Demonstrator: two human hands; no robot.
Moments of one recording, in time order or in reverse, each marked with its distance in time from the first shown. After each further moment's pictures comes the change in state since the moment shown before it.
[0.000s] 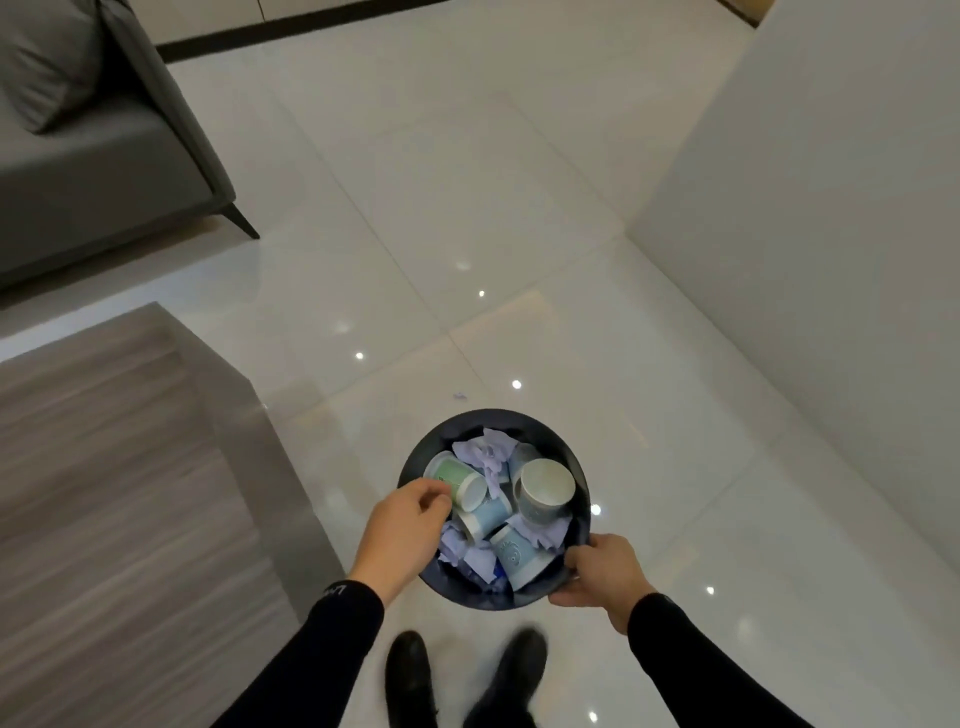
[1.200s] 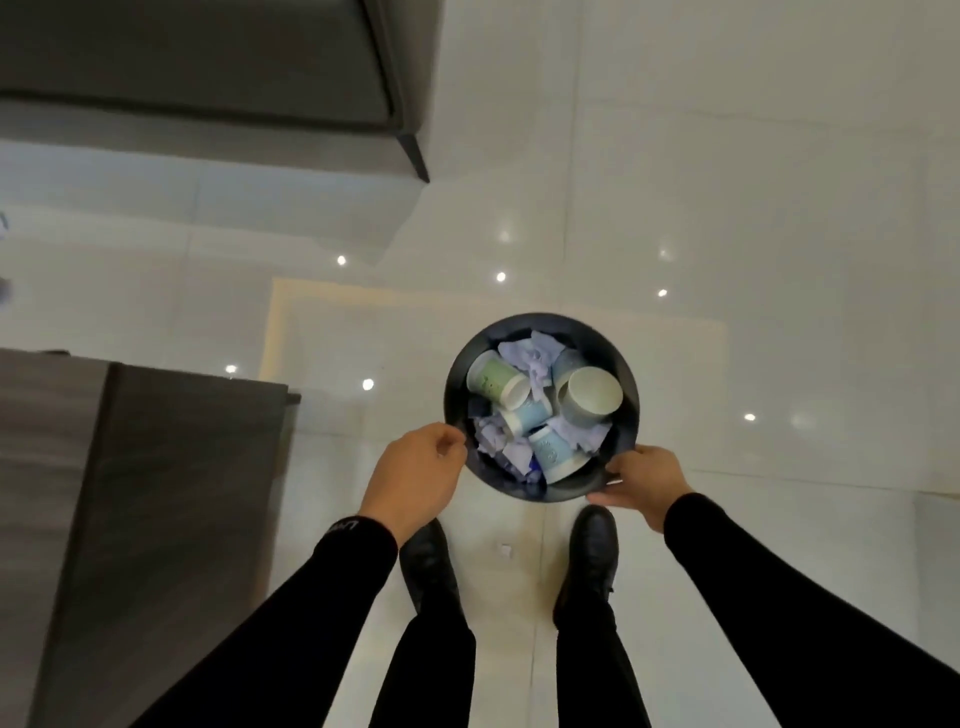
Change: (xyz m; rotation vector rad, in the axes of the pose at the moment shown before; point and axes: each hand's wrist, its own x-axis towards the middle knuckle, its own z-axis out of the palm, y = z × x) left_hand 0.460 0.078 -0.152 -0.248 0.362 -0.460; right_hand 0.396 -0.512 0.193 -0.644 -0.205 -0.032
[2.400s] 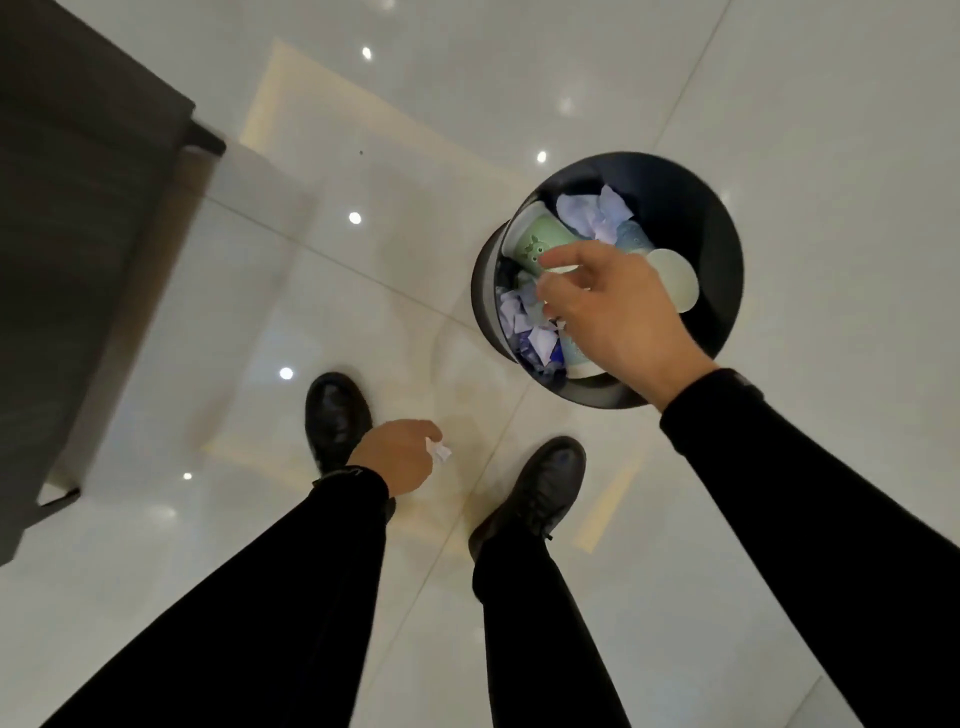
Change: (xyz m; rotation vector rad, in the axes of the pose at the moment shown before) left_hand 0.080 -0.186 0.214 0.133 -0.322 -0.275; right_hand 0.089 -0.010 0.079 -0.666 -0.220 -0.719
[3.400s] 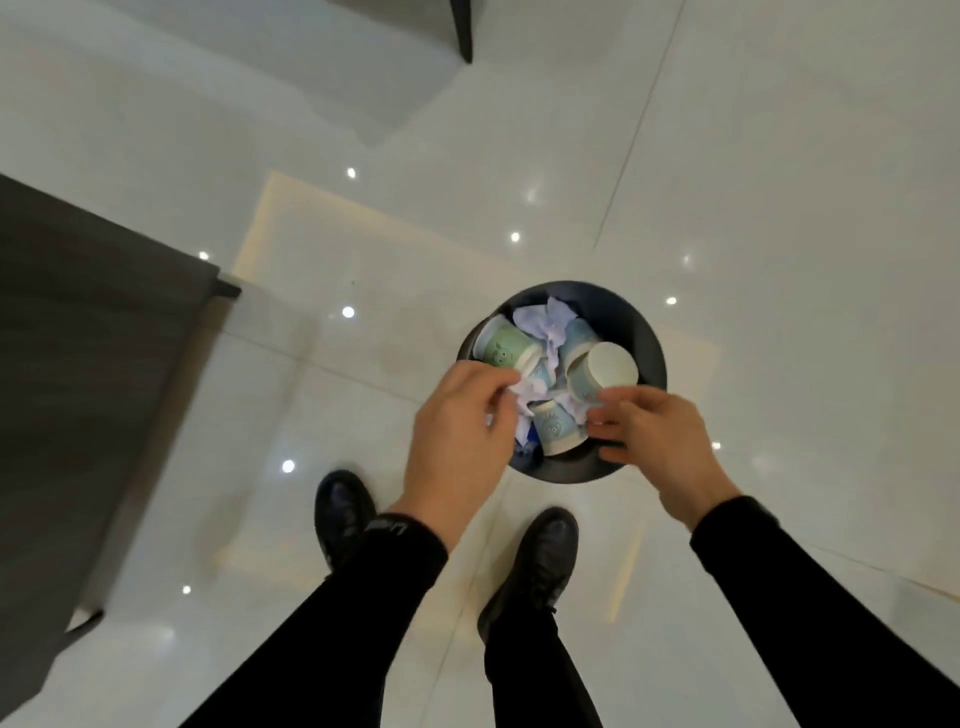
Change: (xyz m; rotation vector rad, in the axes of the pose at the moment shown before) left_hand -0.091 0.142 -0.098 -0.390 0.771 0.623; right_hand -0.041 0.022 -0.058 0.471 0.217 0.369
